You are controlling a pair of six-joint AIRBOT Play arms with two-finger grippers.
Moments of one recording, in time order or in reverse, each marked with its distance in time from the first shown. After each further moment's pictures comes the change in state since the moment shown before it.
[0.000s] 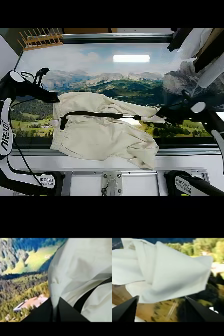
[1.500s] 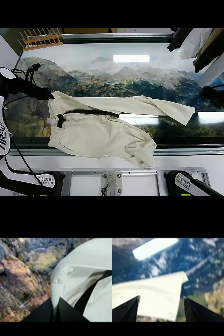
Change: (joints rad) left arm 0.055 0.002 0.084 -0.001 -0.054 -0.064; right arm -0.326 0.048 0.348 -0.407 0.106 0.104
